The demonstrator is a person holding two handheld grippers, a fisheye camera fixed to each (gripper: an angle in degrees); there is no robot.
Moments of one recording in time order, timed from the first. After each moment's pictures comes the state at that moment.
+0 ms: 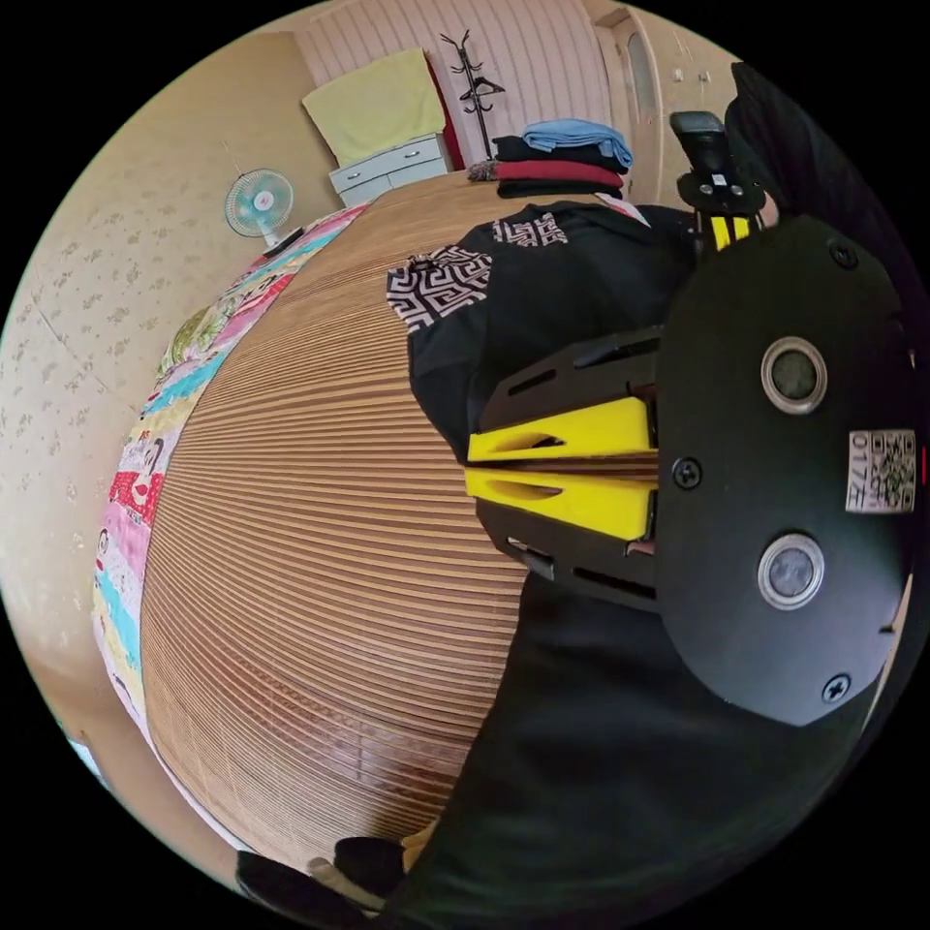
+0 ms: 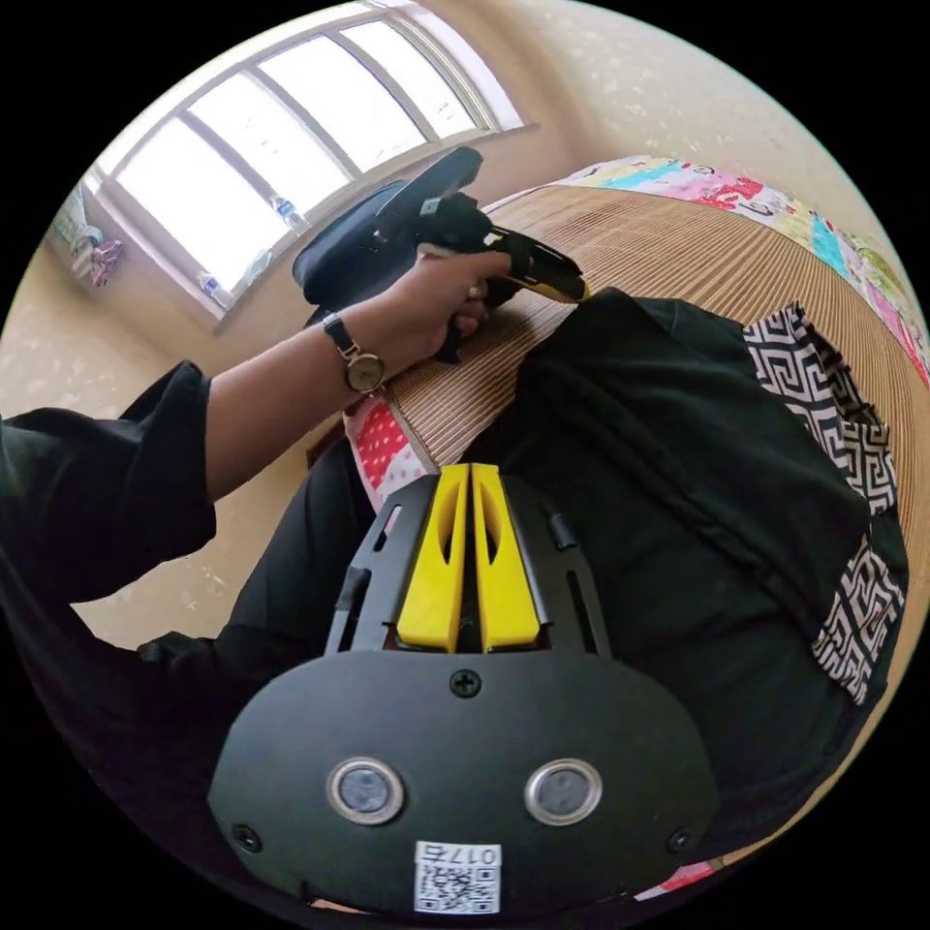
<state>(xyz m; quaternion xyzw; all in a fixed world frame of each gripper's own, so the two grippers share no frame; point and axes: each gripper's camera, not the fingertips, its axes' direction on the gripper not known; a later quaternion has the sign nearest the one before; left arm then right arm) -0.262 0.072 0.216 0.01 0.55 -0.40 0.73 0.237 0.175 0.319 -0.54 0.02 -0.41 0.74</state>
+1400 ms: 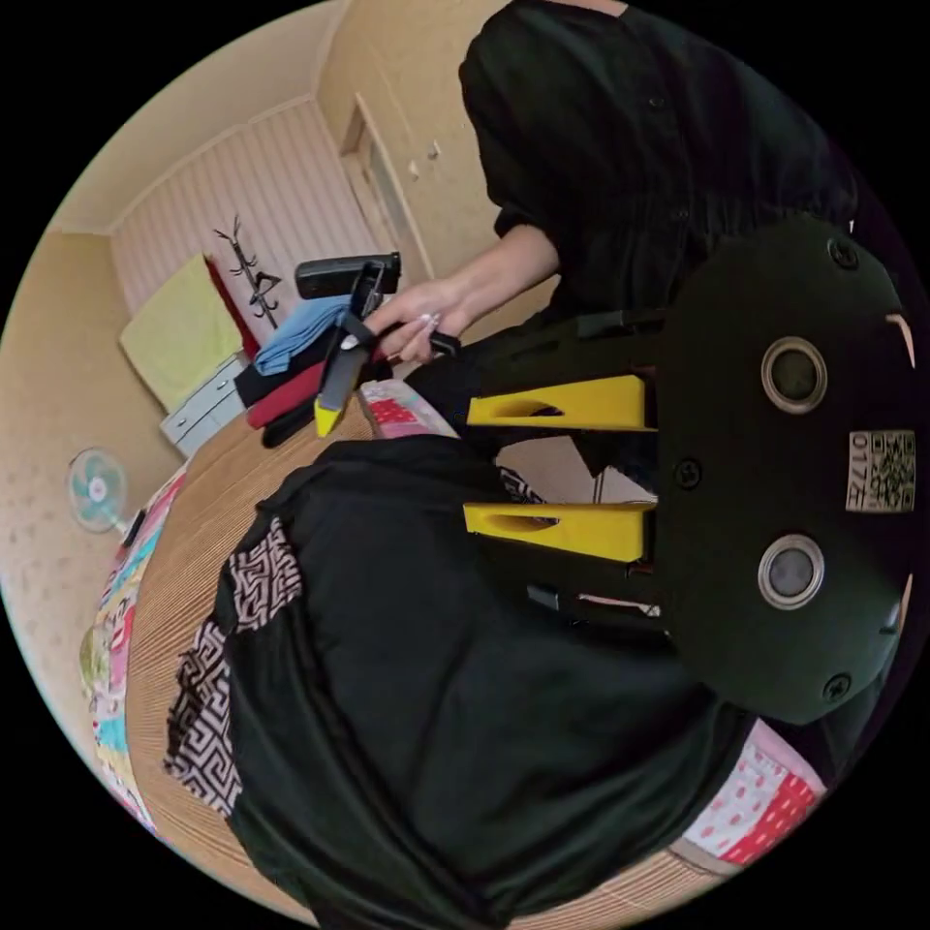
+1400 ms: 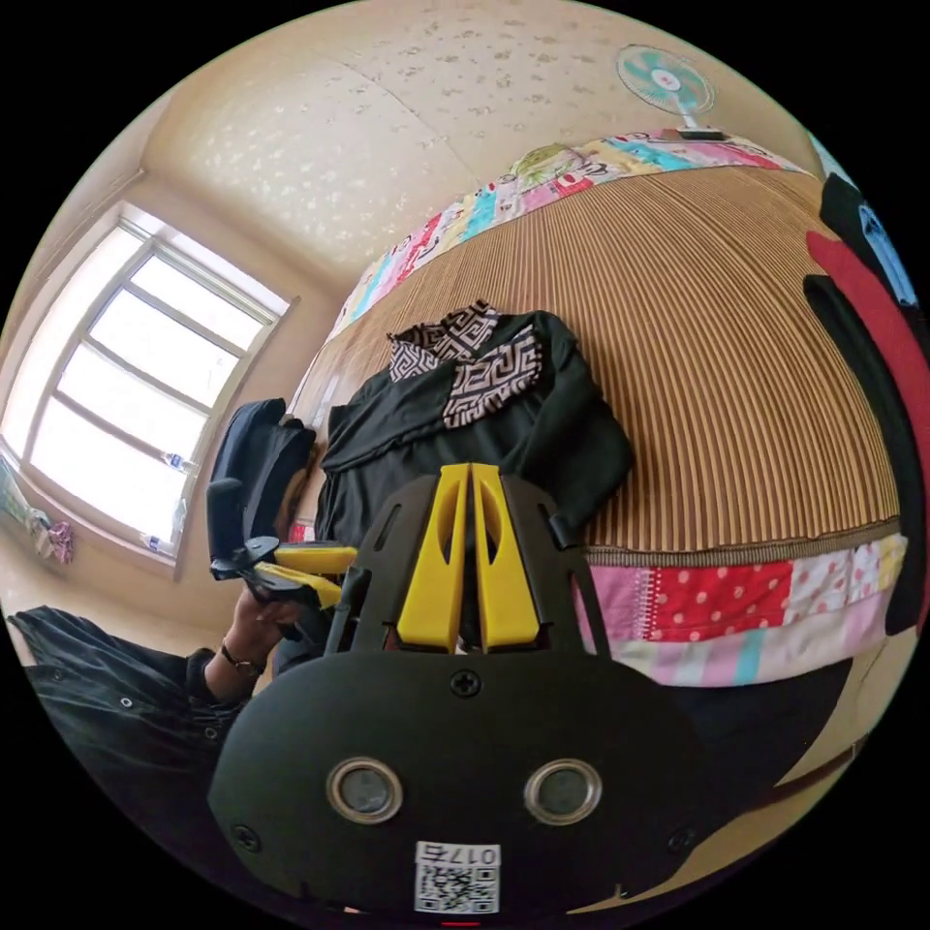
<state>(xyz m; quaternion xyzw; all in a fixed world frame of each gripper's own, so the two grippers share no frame) -0.006 0.063 -0.065 0.16 0.73 -0.12 0.65 0.361 -0.072 0.036 -0.32 0.16 -0.16 0.92</state>
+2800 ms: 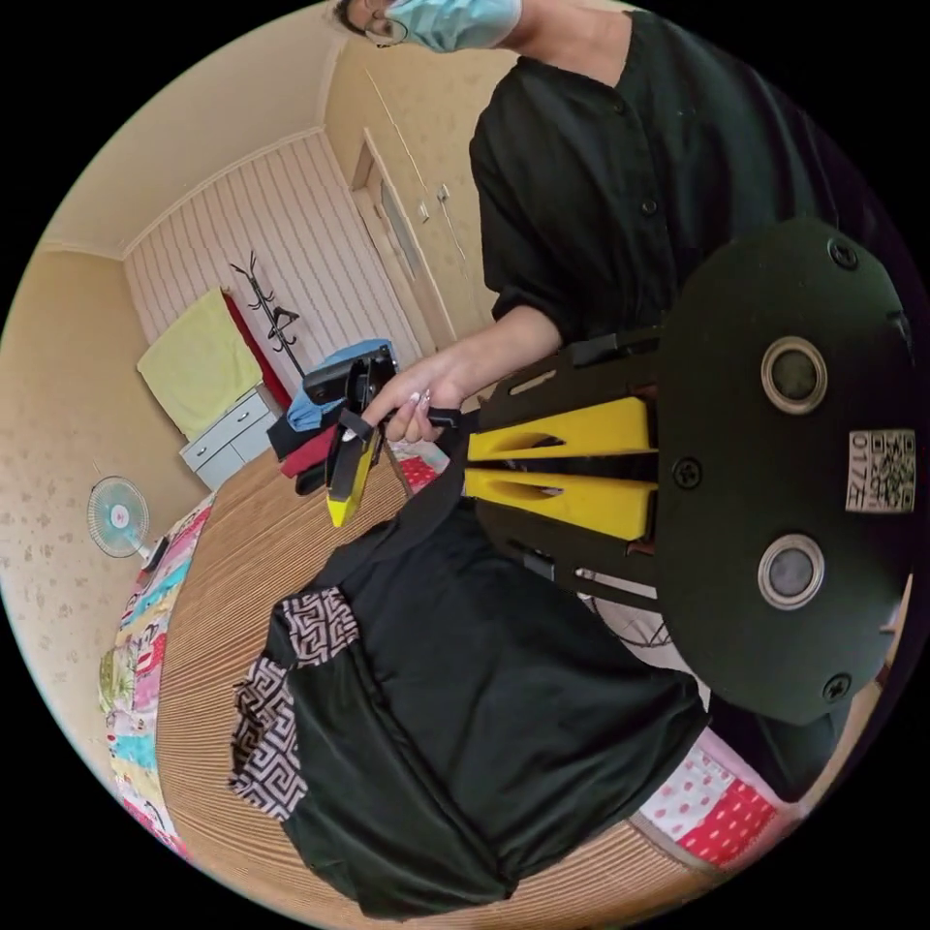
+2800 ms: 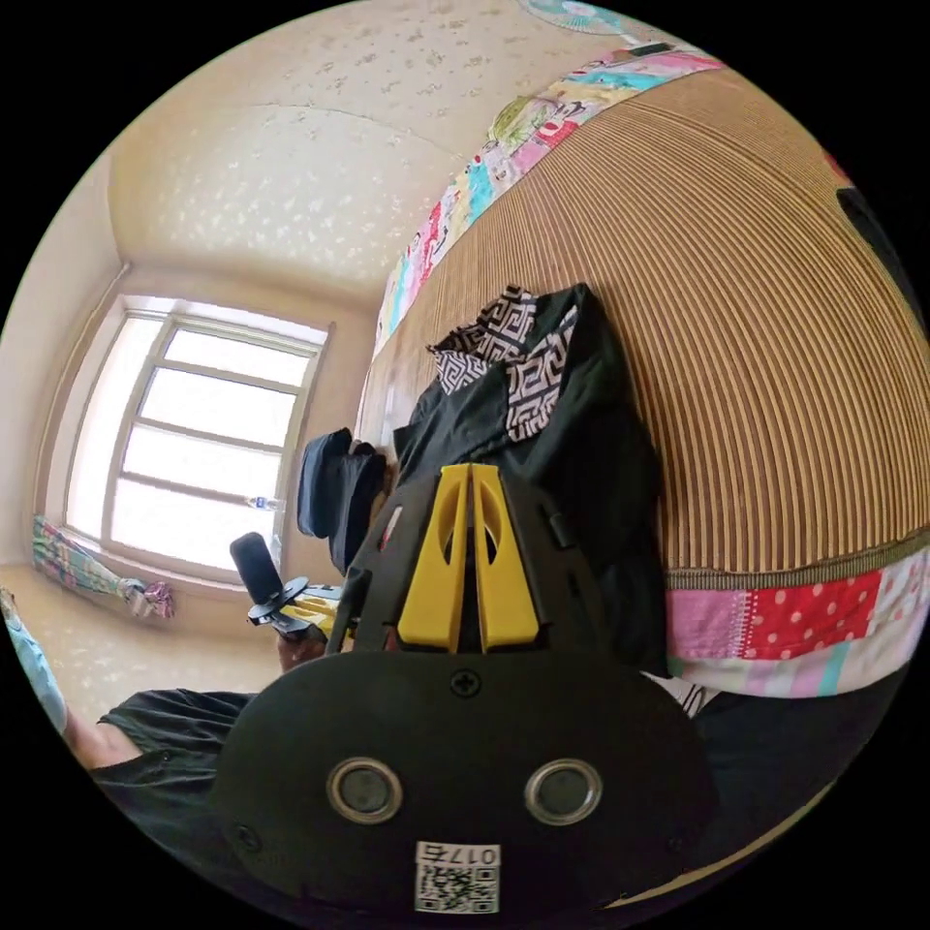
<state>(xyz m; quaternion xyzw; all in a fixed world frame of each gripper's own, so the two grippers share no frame) -0.108 0.056 -0.102 0.19 0.75 -0.15 0.61 0.391 -0.123 0.056 -0.36 0.06 -0.05 0.93</state>
